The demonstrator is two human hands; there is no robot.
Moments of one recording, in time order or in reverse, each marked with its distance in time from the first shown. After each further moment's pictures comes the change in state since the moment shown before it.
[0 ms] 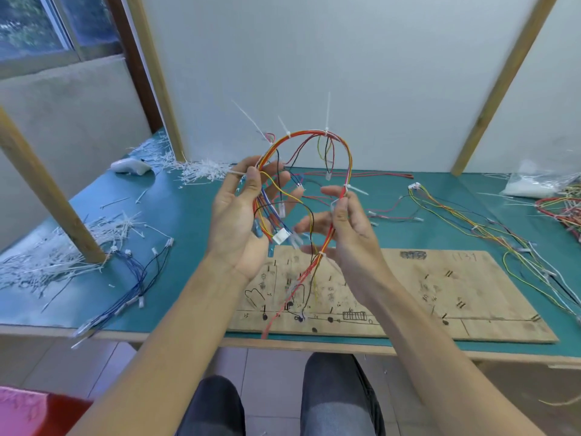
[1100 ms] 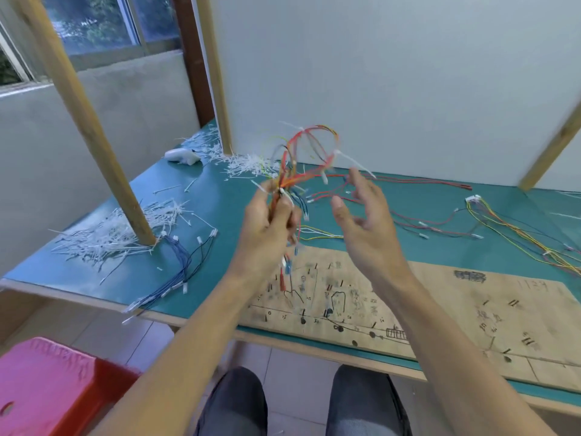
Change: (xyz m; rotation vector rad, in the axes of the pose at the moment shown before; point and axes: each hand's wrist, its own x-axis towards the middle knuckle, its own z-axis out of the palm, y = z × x) left_hand -0.002 0.005 -0.064 0.740 0.012 0.198; right_hand 0.042 0.013 0.043 -0.454 0.090 -0.226
